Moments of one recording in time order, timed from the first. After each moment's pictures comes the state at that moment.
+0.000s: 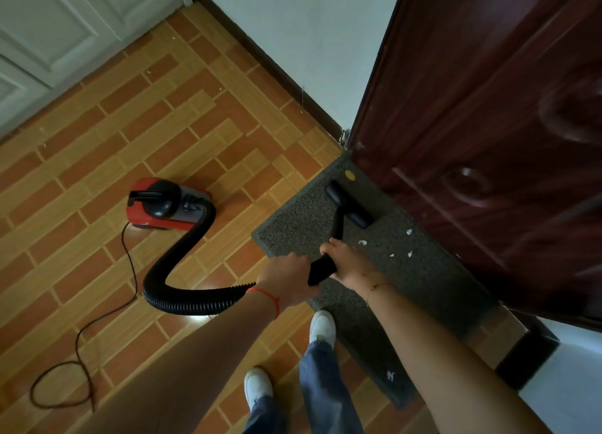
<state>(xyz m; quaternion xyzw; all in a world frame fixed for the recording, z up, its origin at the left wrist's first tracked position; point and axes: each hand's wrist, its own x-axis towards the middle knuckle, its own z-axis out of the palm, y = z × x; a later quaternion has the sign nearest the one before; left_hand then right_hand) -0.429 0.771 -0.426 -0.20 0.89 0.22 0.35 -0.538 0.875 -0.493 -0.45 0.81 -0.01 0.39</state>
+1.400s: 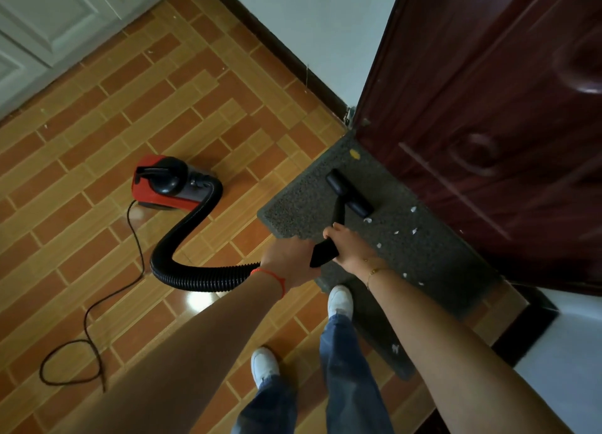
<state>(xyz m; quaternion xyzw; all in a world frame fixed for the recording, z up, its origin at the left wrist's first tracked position) -0.379 0.782 -0.435 -0.18 0.91 0.18 0.32 -0.487 0.889 -0.496 -0.42 0.83 -0.02 0.37</state>
